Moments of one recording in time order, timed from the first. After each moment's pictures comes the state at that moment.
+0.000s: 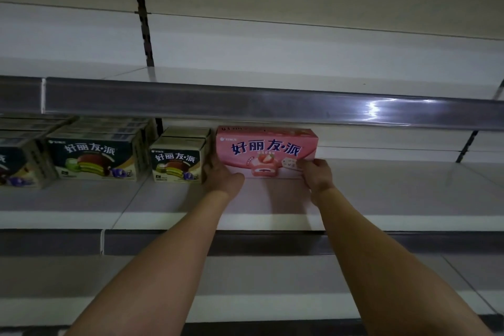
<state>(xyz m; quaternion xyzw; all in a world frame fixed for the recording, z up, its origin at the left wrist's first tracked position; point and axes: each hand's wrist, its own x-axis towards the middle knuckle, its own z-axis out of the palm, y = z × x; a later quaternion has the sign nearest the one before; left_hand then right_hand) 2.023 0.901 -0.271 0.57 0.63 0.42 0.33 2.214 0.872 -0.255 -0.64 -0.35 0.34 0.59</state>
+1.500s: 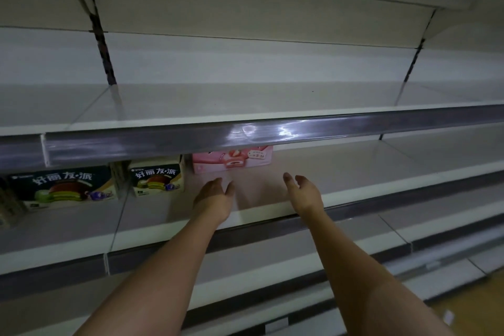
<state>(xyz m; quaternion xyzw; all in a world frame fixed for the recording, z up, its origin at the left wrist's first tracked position) 2.013 0.842 -0.243 0.73 0.61 0.16 0.27 2.190 0.758 -0.230 -0.80 -0.38 0.23 0.42</state>
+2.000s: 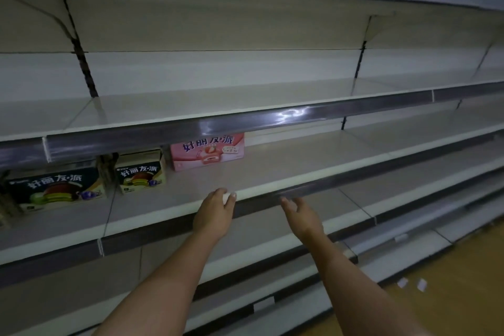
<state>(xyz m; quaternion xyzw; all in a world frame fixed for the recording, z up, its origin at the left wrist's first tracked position) 2.024 0.726 -0.237 0.77 0.51 0.26 0.27 2.193 0.621 -0.244 -0.80 -0.39 0.23 0.39</state>
